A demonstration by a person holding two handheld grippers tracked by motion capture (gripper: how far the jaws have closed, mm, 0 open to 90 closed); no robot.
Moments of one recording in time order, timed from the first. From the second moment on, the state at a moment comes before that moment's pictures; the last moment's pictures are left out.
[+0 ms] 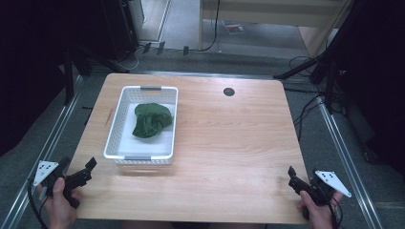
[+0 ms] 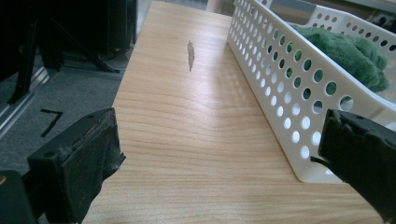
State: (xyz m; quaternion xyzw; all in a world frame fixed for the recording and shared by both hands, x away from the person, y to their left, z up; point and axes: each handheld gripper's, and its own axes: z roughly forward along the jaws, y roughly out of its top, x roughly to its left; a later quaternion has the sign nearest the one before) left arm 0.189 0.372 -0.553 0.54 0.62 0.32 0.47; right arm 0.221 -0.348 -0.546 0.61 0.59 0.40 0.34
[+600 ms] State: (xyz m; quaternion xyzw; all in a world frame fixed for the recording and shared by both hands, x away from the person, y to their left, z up) left arm 0.189 0.374 -0.554 0.53 0.62 0.30 0.49; right arm 0.221 -0.348 -0.546 0.62 0.59 0.40 0.34
